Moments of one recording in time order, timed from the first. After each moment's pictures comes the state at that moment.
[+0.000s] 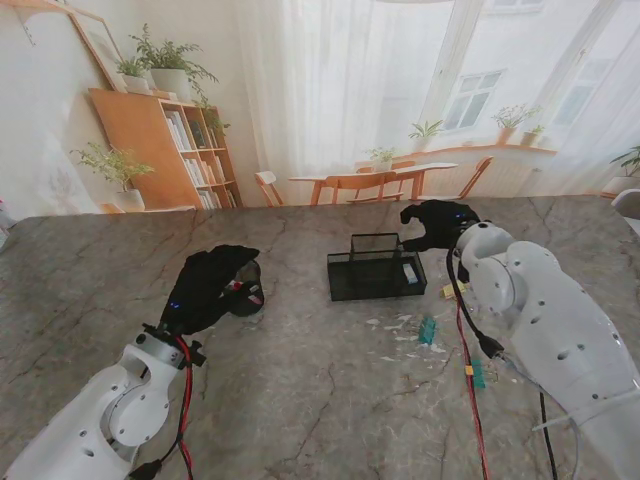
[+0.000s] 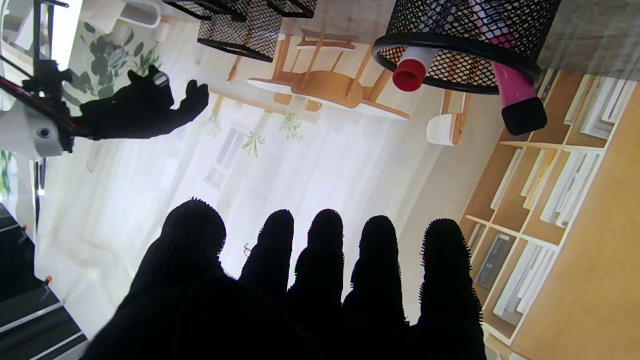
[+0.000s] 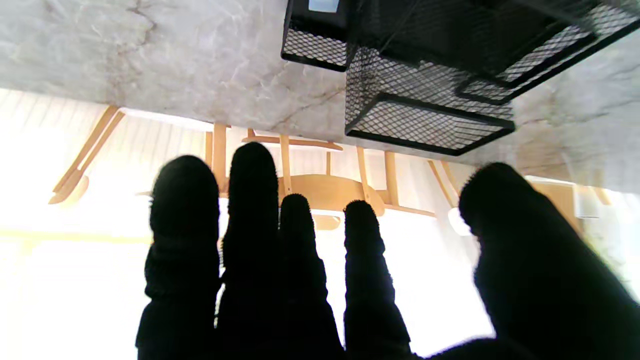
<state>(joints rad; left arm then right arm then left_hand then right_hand) 1.63 -1.11 -1.26 -1.57 0.93 -0.30 0.41 -1.13 -1.05 1.16 -1.36 -1.04 -0.06 0.21 0.84 0.09 -0.03 0.11 0.39 0.15 0.14 0.59 0.46 0.16 0.10 0.39 0.35 0.17 0.15 0.42 0.06 0.27 0.63 0.65 0.45 -0.45 0.59 -0.07 0.46 0.02 0.33 0.71 0.60 0.17 0.47 0.57 0.87 0.12 0.90 0.49 0.73 0.23 1.43 0.33</state>
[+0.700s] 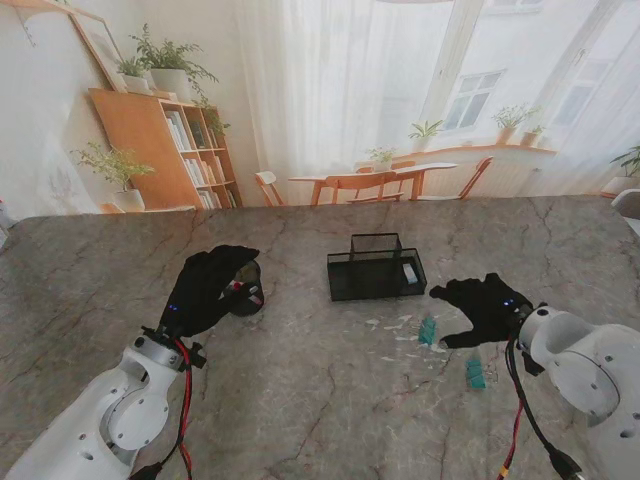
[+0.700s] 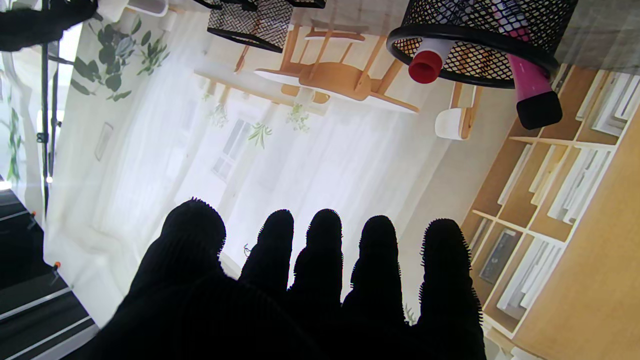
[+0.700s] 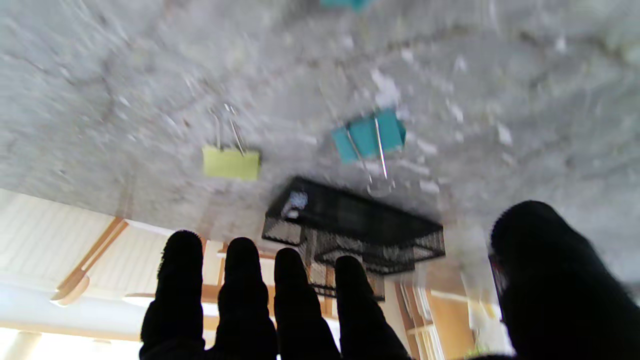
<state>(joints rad) 1.64 -1.11 -1.26 -1.58 0.93 -0.33 0.44 -1.70 -1.00 1.60 -1.74 -1.17 -0.43 0.40 0.84 0.09 -0.03 0.11 0.39 0.15 0.14 0.59 0.46 0.15 0.10 0.39 0.35 0.17 0.15 0.42 0.06 0.27 0.63 0.65 0.29 -0.31 0.53 -0.07 0.16 0.16 0.12 0.70 0.31 0.24 0.11 0.49 0.31 0.19 0.18 0.35 -0.02 0.30 0.97 0.33</state>
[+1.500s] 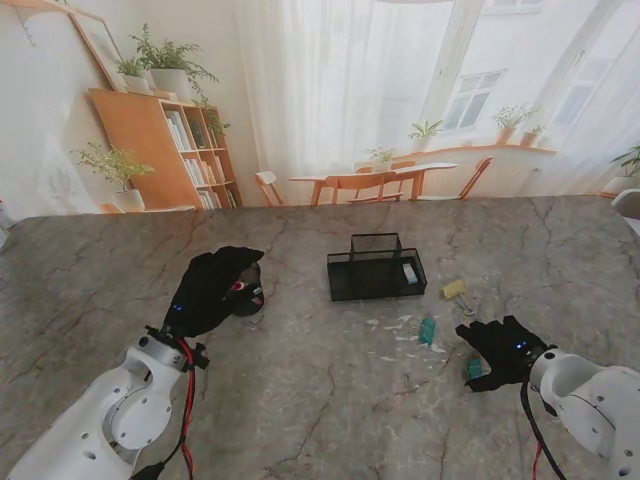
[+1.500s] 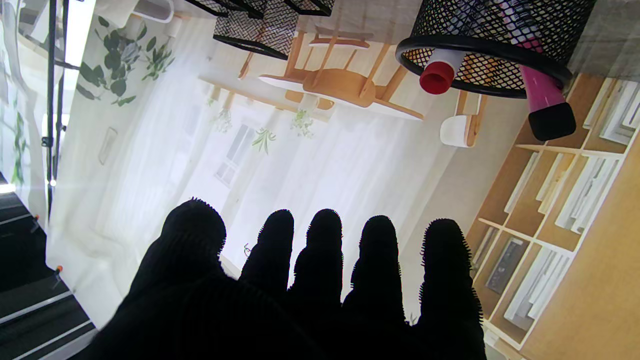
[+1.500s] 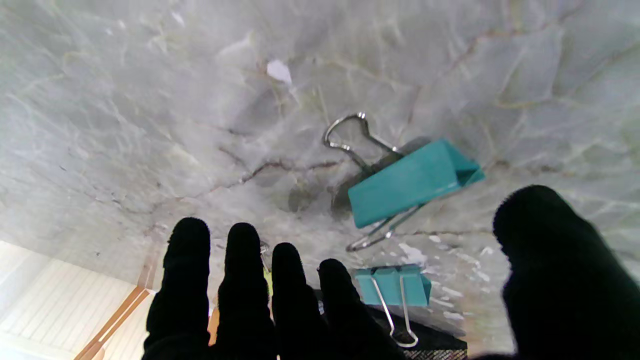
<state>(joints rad) 1.64 -1.11 -1.25 -1.58 0.92 -0.32 0.42 -1.79 -0.99 1.60 -1.64 -1.35 -0.41 0.28 0.84 0.09 -0.03 0.11 0.39 0.15 0.14 0.59 0.46 0.15 0.10 0.39 0.35 0.17 0.15 0.42 0.06 0.27 0.63 0.65 0.32 -0.39 0.56 -0.07 0.13 0.29 0.11 0.82 0.31 0.26 0.16 0.59 0.31 0.20 0.40 0.42 0.05 0.26 1.07 0.37</state>
